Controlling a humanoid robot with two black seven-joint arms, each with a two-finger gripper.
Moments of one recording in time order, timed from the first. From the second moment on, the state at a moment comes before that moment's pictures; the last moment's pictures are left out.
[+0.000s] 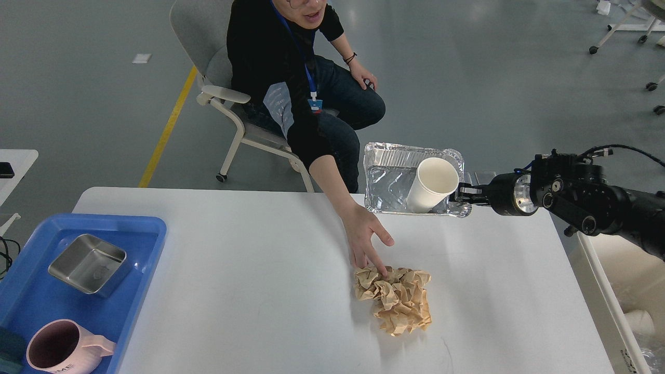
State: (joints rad) left arm -0.80 1.43 -0.48 -1.26 0.75 -0.89 -0.16; right arm 1.11 -0.40 -0.22 0.64 -0.86 0.40 0.33
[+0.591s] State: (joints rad) left arm -0.89 1.03 -0.47 -1.23 0.92 -0.85 -0.07; right arm 1.11 -0.40 -0.22 0.64 -0.86 0.40 0.33
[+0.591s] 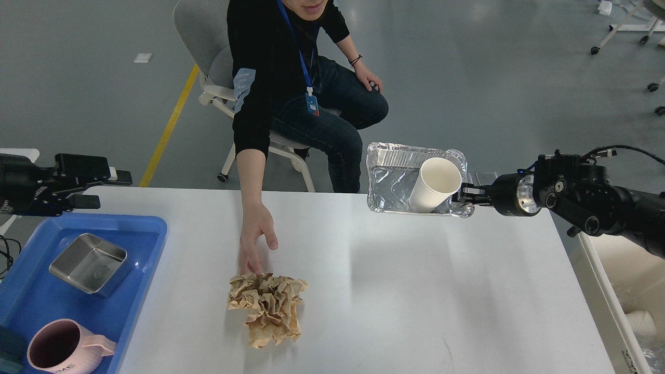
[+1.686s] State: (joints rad) left arm -0.90 0.42 -0.20 -1.09 1.09 -0.90 0.21; right arm 1.09 -0.41 -0.22 0.63 -0.86 0.40 0.33
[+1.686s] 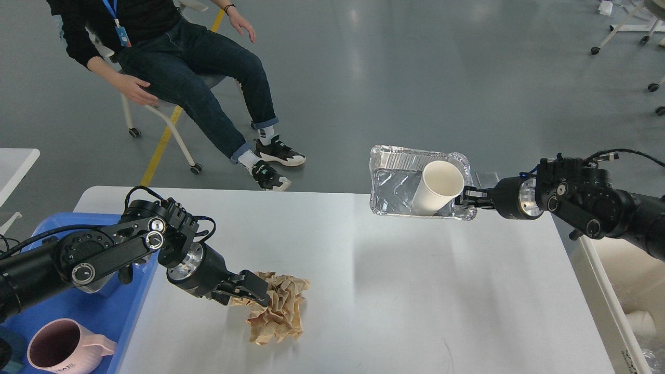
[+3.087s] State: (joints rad) left arm -0.95 0.23 -0.12 -0.88 1.11 -0.78 0.22; right arm 1.07 -0.43 -0.22 0.63 -0.86 0.38 0.33
